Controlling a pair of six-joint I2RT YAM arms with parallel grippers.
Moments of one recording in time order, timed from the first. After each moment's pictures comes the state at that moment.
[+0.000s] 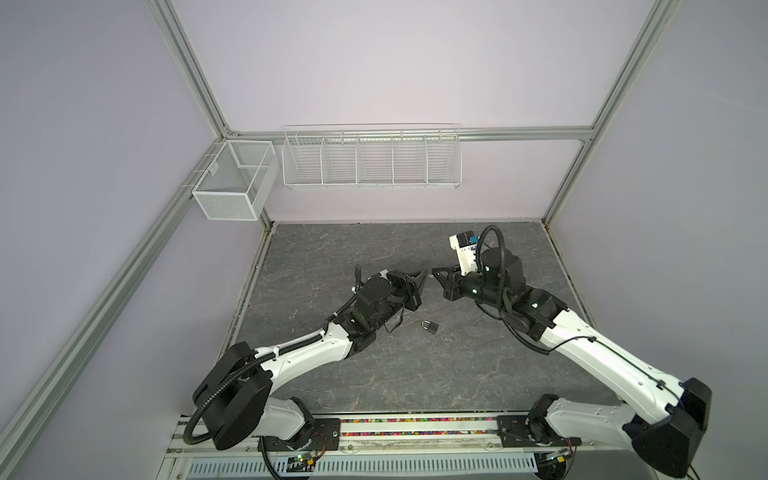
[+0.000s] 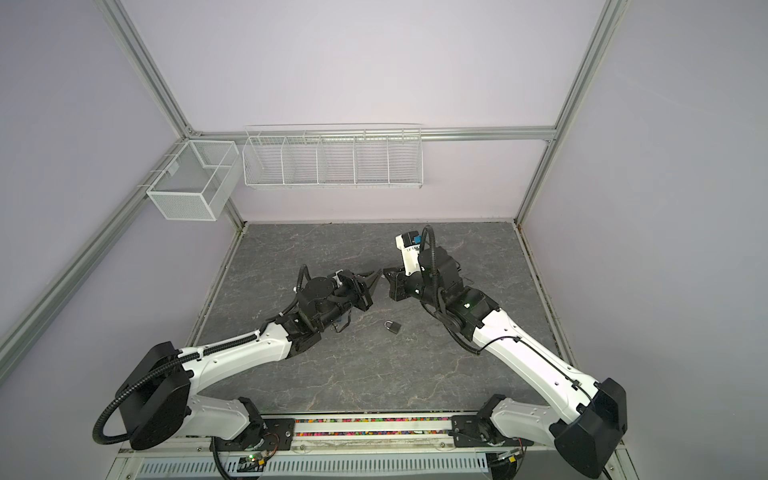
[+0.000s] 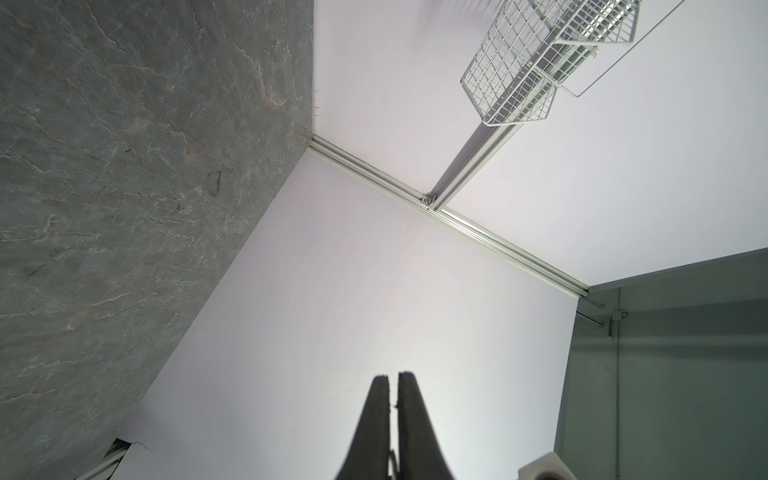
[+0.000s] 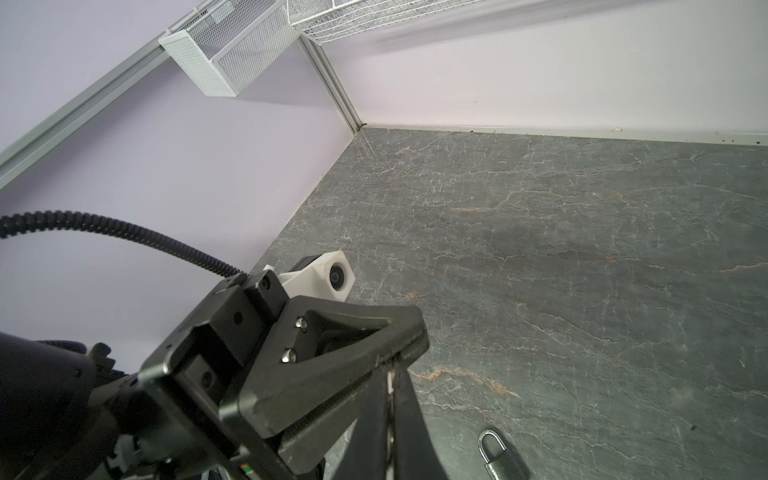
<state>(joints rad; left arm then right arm) -0.88 1.39 0.79 0.54 -0.05 -2.03 0.71 1.19 1.09 -0.30 -0.12 0.40</state>
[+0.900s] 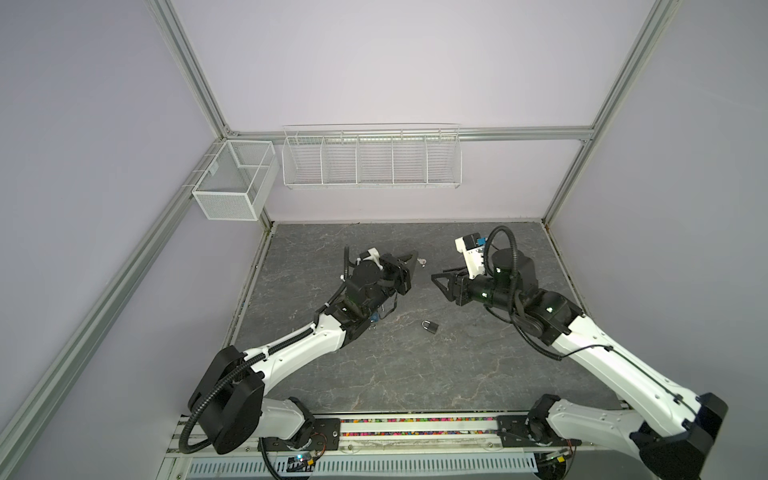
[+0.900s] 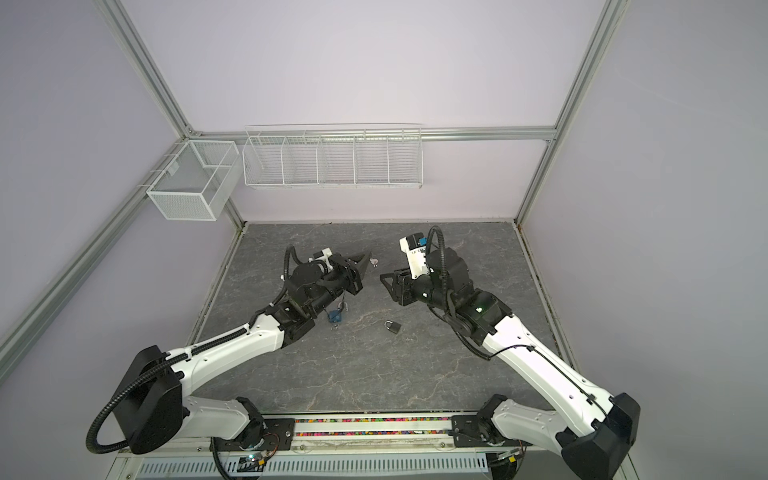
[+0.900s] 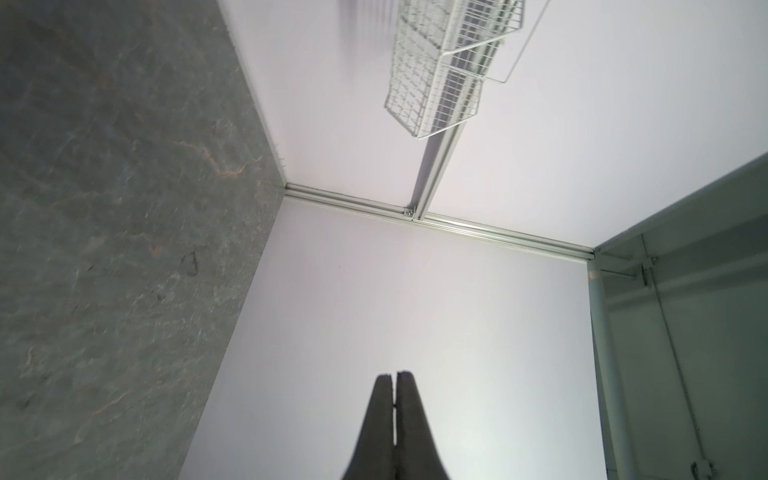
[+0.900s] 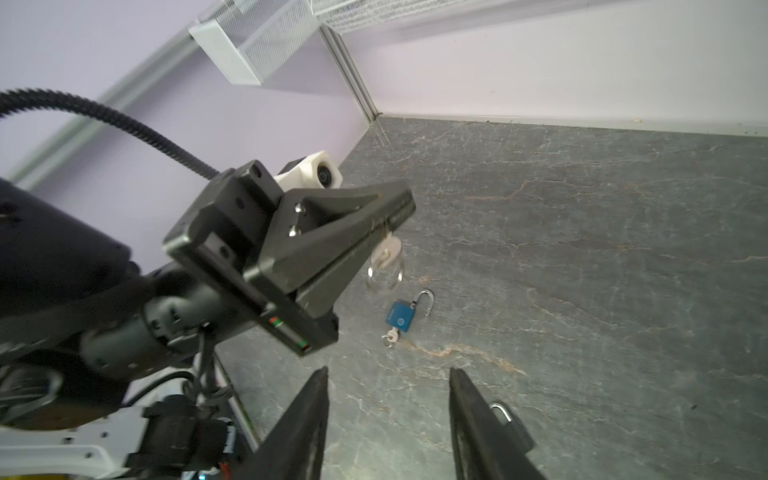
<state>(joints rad) -0.77 1.37 0.89 0.50 -0.02 -1.69 0.67 1.10 1.11 -0.39 -0.22 0.43</state>
